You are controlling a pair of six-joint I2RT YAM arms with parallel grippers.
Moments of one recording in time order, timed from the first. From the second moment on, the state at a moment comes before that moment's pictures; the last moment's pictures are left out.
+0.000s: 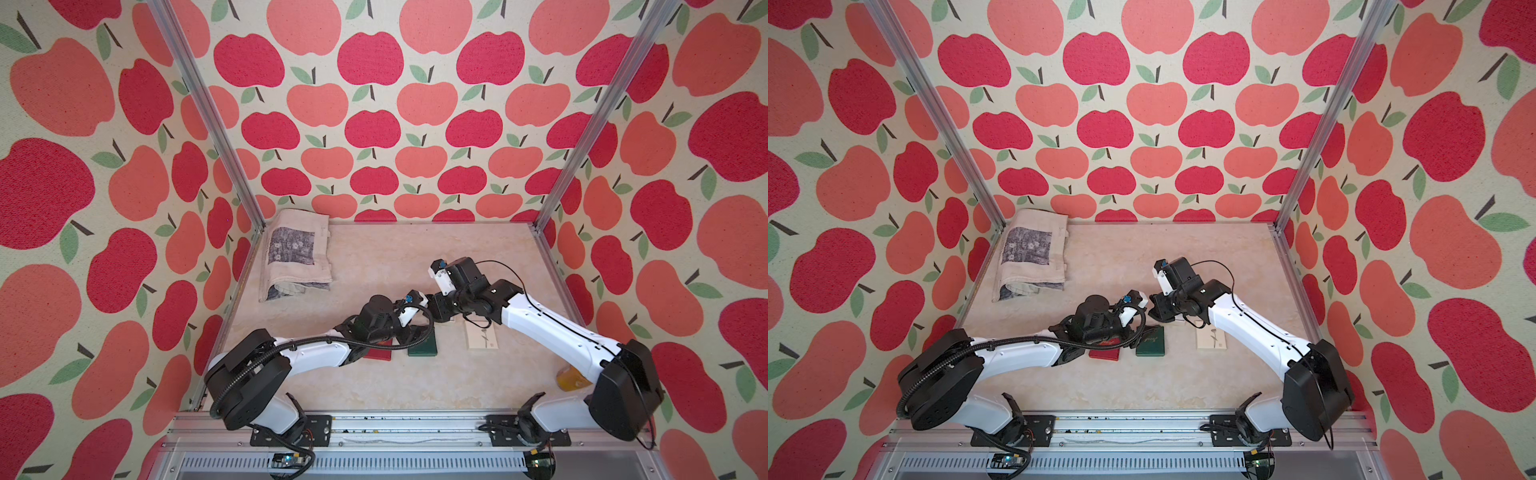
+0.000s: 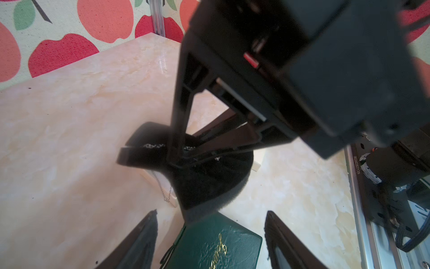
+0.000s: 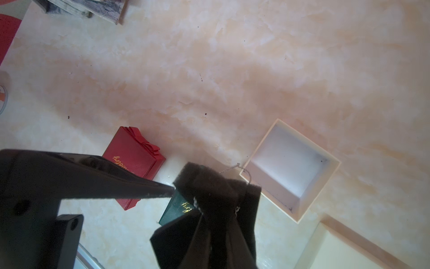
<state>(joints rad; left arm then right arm) -0.86 1.49 0.66 0.45 0.29 0.00 0.73 1.40 1.07 -0.62 -0.12 0.23</state>
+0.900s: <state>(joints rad) -0.87 1.52 0.70 0.43 0.29 0.00 0.74 1.36 1.02 -0.59 -0.16 0.28</state>
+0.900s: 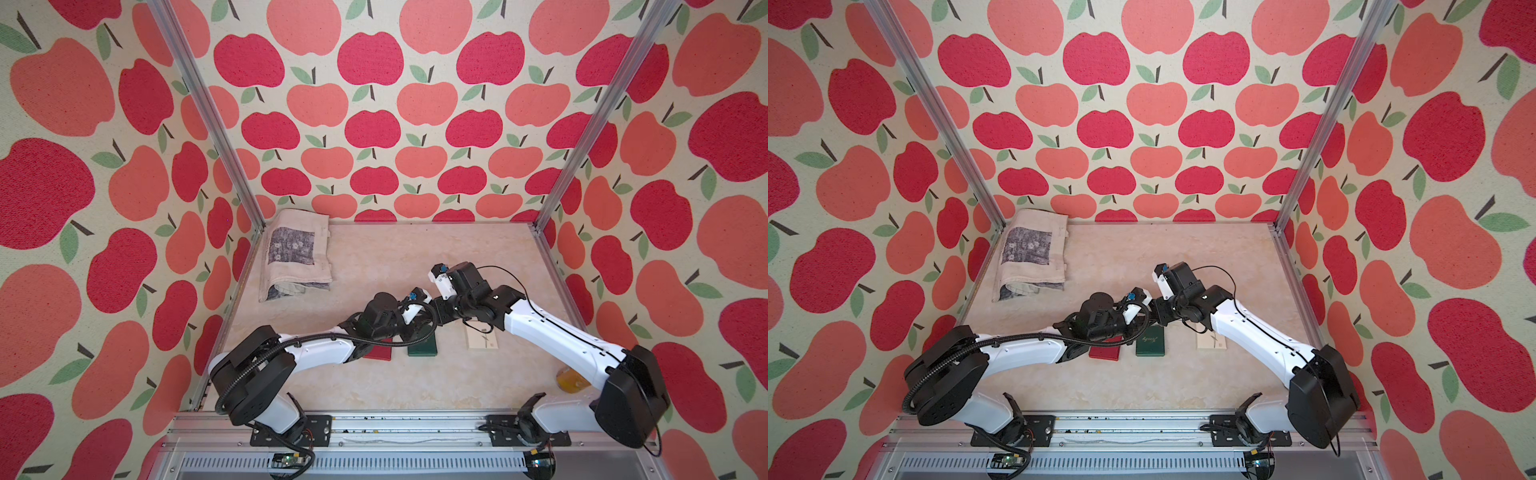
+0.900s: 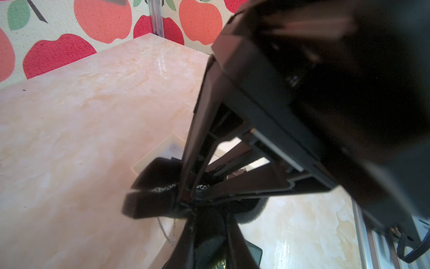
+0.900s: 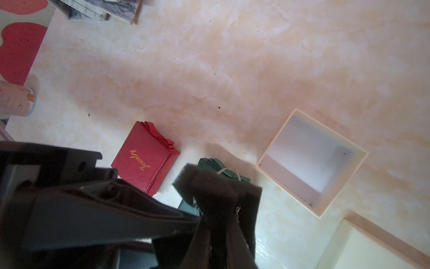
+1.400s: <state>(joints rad) -0.88 1.52 0.70 0.43 0.28 0.00 0.74 1.33 1.02 -0.59 -0.16 0.29</state>
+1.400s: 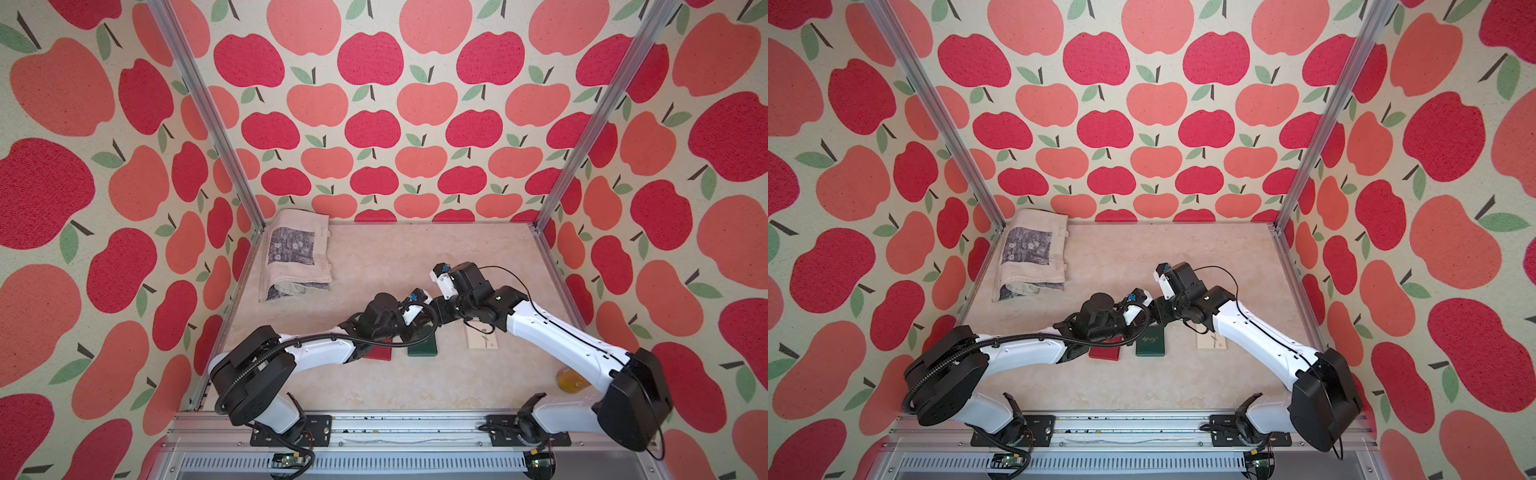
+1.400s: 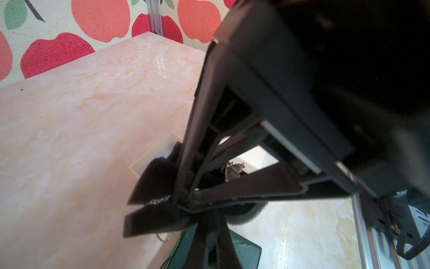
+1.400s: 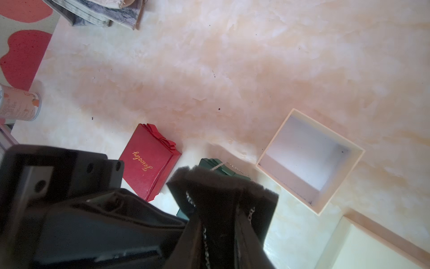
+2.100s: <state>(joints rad) -0.88 1.51 0.68 0.45 0.27 0.02 0.71 1.22 1.01 -0.66 -0.17 0.29</state>
